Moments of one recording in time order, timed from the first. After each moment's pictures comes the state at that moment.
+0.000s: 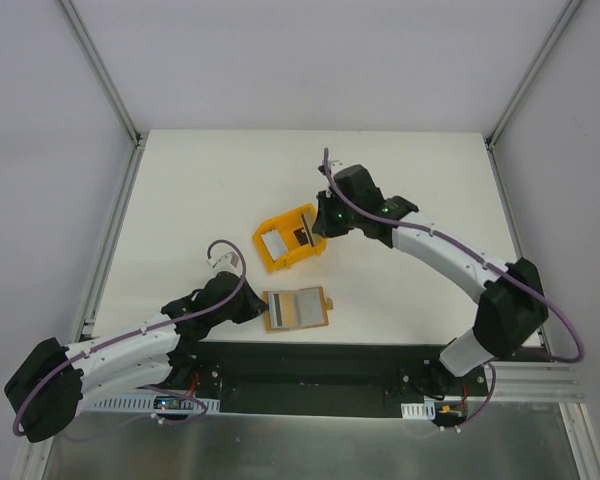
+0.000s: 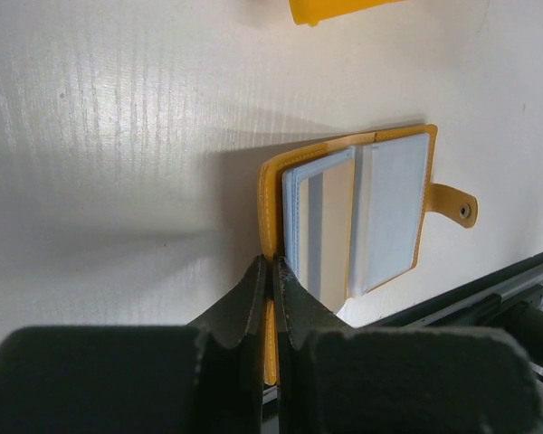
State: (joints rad) left arm -0.81 0.86 0.24 -0.13 -0.09 -1.08; right arm 0.71 1.63 1.36 -0.49 -0.13 0.37
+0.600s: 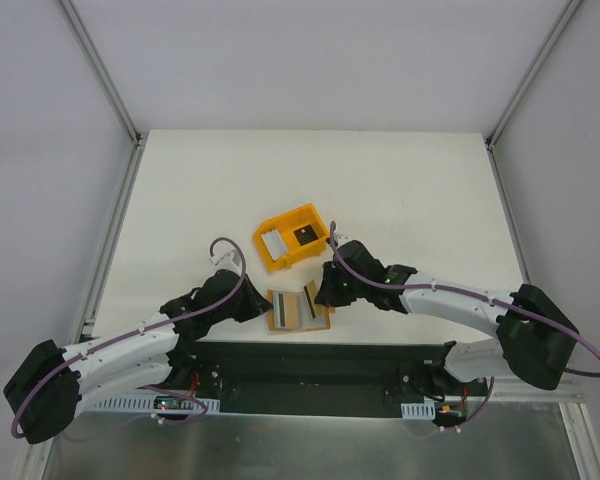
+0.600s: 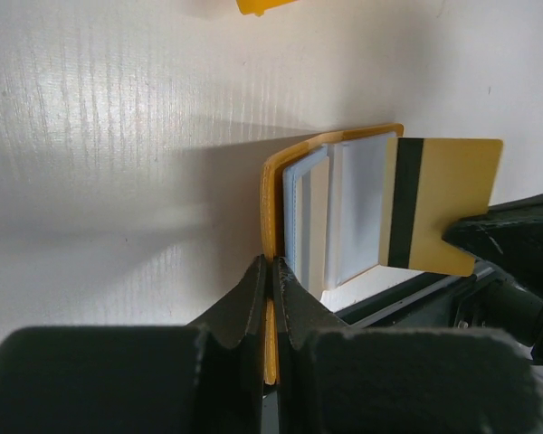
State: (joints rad) left arm -0.81 0.84 0.26 -0.13 -0.03 -1.07; right arm 0.94 1.32 0.72 -0.23 -0.09 0.72
